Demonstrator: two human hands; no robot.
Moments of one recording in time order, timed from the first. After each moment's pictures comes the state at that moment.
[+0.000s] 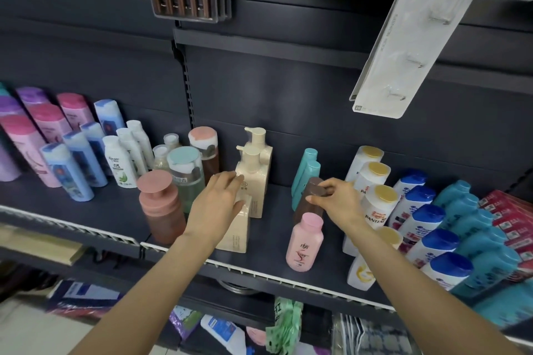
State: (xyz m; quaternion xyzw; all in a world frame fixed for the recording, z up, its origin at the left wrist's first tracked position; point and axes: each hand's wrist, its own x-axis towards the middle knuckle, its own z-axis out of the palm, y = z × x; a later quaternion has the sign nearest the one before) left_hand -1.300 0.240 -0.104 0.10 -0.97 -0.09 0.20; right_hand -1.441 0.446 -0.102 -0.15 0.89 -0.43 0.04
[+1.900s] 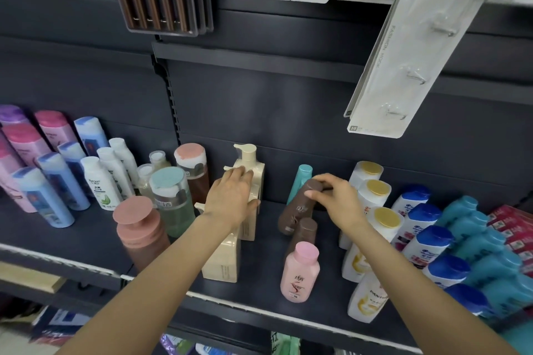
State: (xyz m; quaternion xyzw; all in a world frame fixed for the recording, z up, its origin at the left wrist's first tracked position) left_hand -1.389 0.246 -0.075 0.14 -0.99 -0.03 0.08; right_hand -1.488 0.438 -0.084 -0.23 0.86 -0.45 0.01
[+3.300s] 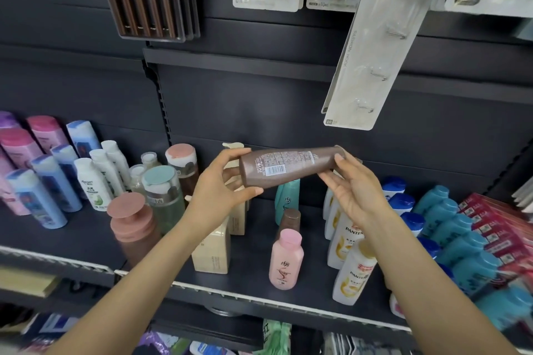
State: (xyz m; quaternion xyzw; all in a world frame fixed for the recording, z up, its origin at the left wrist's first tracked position) left_hand -1.328 0.282 -0.031 0.04 -0.76 -0.61 0.23; right_hand -1.445 0.479 -0.020 -0.03 0.41 -0.89 0.19
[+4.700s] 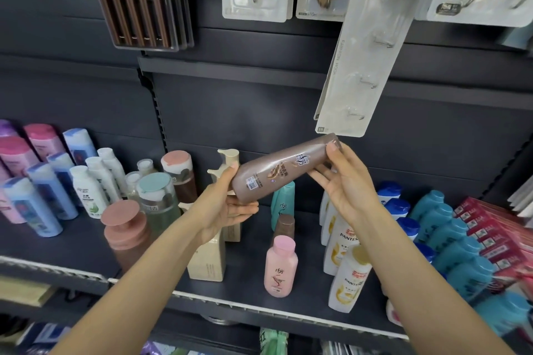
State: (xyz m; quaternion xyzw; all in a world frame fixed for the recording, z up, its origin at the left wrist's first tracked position) left_hand -1.343 0.290 -0.027 0.23 -0.61 -0.75 0.02; right_hand -1.444 0.477 -0.003 -0.14 0.45 -0.87 0.16
